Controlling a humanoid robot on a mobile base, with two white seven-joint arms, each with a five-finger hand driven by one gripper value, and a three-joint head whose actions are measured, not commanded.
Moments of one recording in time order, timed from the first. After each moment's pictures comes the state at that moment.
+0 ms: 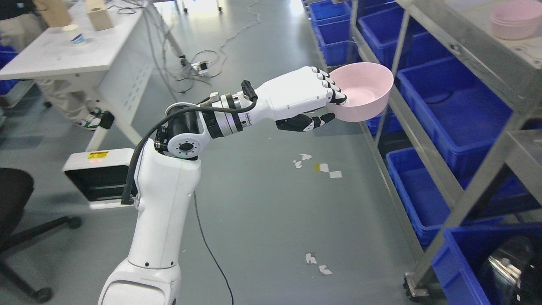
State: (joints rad) left arm -0.62 0.00 -0.15 -1.56 -0.62 -0.79 -0.81; right arm 0.06 0.00 0.00 0.00 0.04 -0.11 -0.26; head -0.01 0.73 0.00
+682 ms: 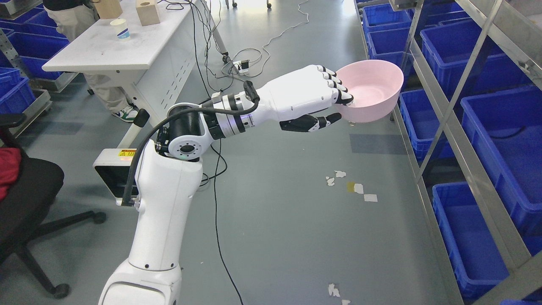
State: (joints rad) left arm -0.62 0.00 -0.16 -1.59 -0.60 -0.79 -0.80; right arm 0.06 0.00 0.00 0.00 0.04 -0.11 -0.26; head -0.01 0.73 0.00
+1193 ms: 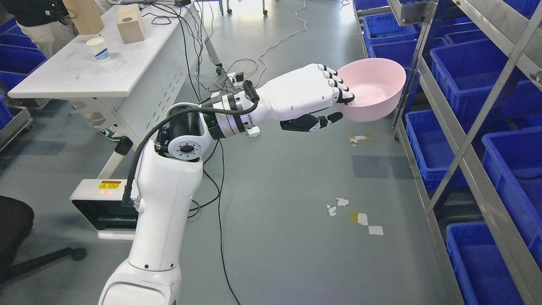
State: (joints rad) left arm -0.62 0.00 -0.16 -1.59 -0.59 -0.79 -0.79; right arm 0.06 0.00 0.00 0.00 0.04 -0.11 -0.26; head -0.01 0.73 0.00
